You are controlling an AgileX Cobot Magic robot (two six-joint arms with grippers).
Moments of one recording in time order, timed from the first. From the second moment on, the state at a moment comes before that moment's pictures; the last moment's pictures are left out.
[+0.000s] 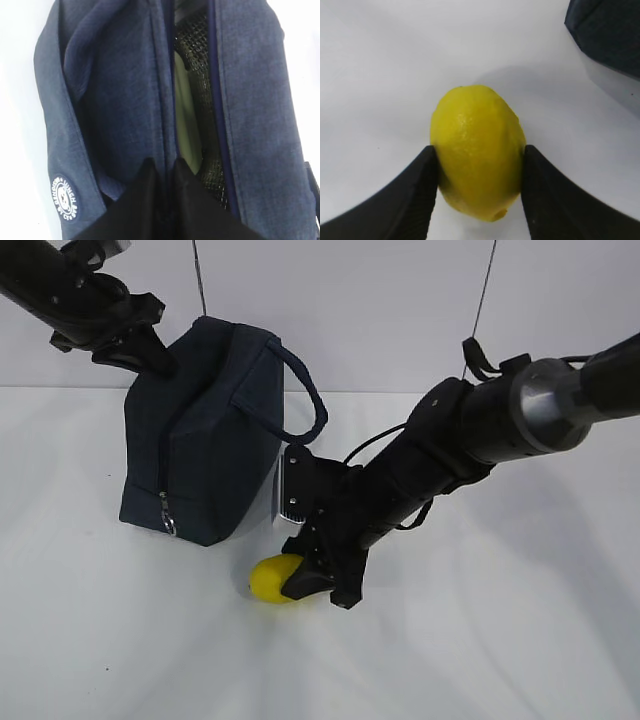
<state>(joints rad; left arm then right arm) -0.14 2.03 -1.72 -0.66 0.98 0.46 0.48 2.14 -1.32 0.98 0.67 -1.90</state>
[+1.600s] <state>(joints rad) -0.14 2.03 -1.72 -0.65 0.96 0.46 0.48 1.87 -1.36 1.79 0.53 -1.75</state>
